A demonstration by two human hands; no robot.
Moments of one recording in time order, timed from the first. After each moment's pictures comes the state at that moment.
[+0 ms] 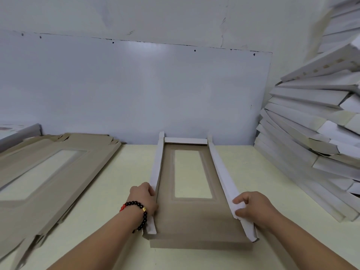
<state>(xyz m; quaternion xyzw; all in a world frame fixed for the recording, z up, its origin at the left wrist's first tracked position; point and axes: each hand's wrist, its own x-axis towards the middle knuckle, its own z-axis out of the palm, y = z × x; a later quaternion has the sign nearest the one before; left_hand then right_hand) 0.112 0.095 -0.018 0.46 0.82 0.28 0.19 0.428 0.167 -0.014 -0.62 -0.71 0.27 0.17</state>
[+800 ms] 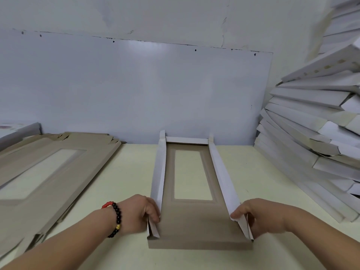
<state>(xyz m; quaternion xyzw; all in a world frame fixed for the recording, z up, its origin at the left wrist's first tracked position) 0.082 0.065 -0.011 0.80 0.58 0.08 0.15 0.445 0.152 0.027 -0.47 -0.83 0.26 -0.13</state>
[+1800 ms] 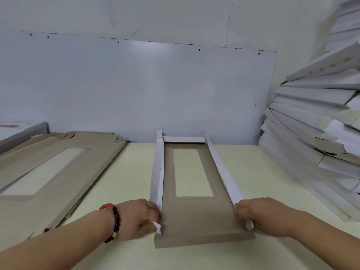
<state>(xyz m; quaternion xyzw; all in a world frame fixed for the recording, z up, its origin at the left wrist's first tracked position) 0.071 0.041 -0.012 0.84 0.53 0.01 0.11 0.445 0.156 0.008 -0.32 -0.94 -0.04 -0.13</state>
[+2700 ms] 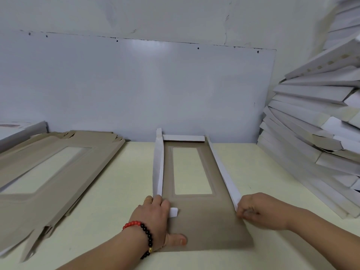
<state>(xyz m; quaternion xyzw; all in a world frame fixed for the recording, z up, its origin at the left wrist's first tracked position) 0.142 0.037 -0.028 0.70 0.72 -0.02 0.00 0.451 0.163 0.000 -0.36 -0.92 0.13 -0.02</state>
